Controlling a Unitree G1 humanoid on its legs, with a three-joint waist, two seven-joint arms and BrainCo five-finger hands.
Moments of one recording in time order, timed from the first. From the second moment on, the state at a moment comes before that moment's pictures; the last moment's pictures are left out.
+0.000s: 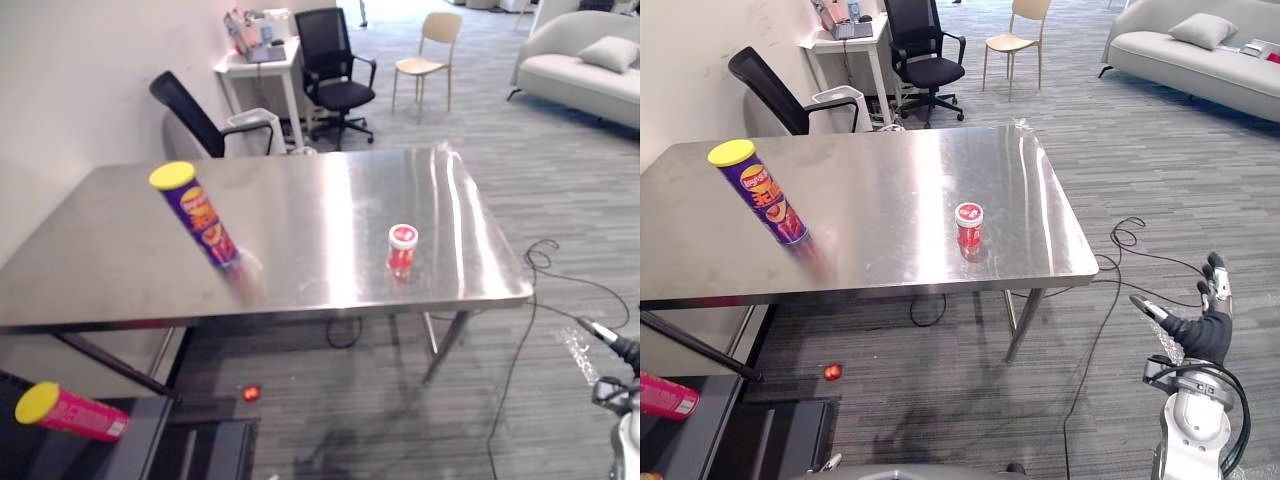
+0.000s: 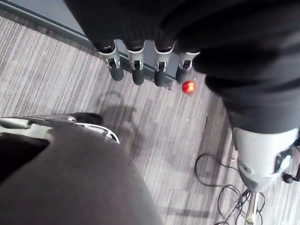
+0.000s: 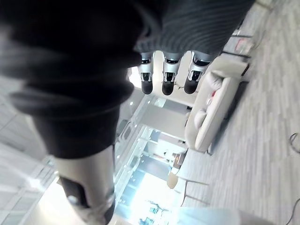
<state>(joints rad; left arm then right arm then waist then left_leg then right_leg) 0.23 0.12 0.15 1.17 -0.25 -0.20 -0.07 0.25 -0.23 -0.51 -0.15 0.00 -0.27 -0.05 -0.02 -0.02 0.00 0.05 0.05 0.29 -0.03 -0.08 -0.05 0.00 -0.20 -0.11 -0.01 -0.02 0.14</state>
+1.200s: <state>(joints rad) 0.23 0.13 0.12 1.13 -0.25 -0.19 -0.04 -0.20 -0.32 -0.17 0.18 0.04 -0.26 -0.12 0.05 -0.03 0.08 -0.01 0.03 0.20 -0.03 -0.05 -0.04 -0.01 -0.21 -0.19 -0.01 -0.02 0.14</state>
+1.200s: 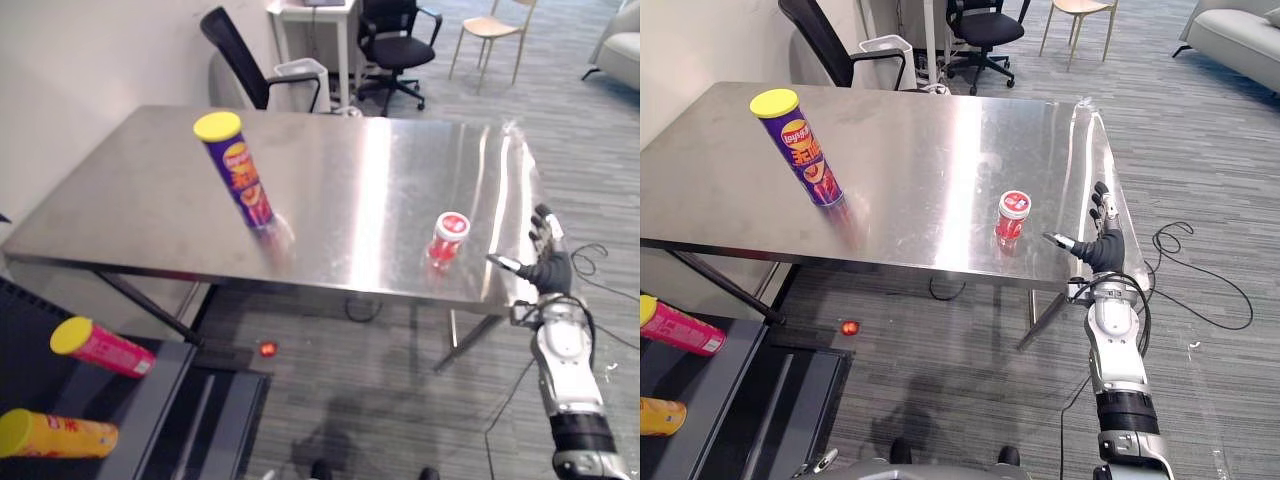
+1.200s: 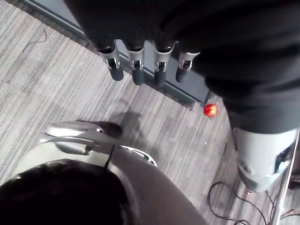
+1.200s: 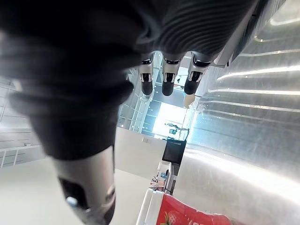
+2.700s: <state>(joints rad) 0.21 0.13 0.12 1.10 -0.21 -0.18 0.00 -0.44 -0.23 -0.08 0.35 0.04 -0.22 -0.17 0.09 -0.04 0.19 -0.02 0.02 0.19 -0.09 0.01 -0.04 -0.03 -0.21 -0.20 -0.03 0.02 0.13</state>
